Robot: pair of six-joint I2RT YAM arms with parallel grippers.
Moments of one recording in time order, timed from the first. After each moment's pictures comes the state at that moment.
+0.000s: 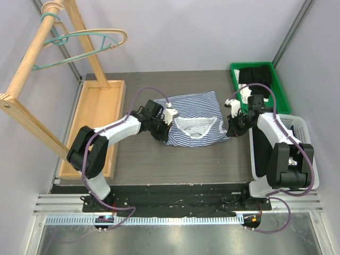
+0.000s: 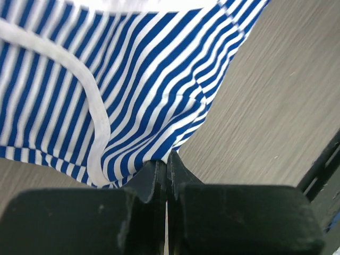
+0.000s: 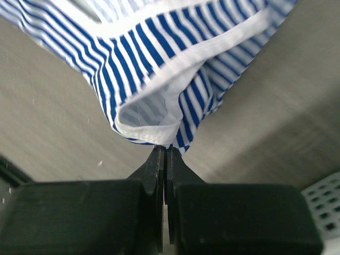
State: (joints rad) left arm -0.57 1.72 1.15 -0.41 0.43 0.15; right arm -0.06 1.48 1.04 -0.71 -0.50 -0.53
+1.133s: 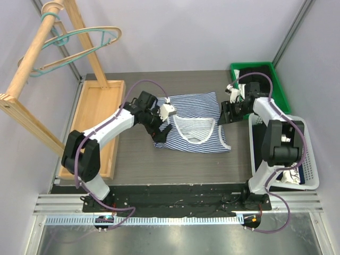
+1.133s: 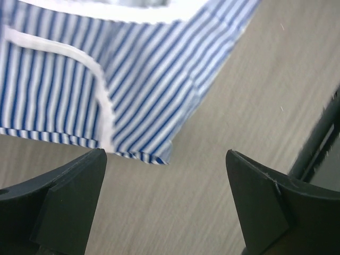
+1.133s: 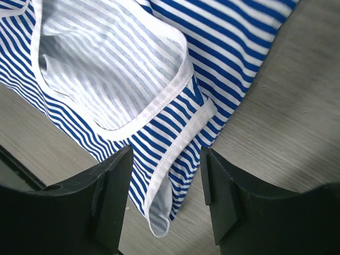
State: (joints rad) left arm -0.54 1.65 1.26 -0.70 0.45 0.46; right arm -0.06 1.72 1.29 -0.72 -0.59 -0.33
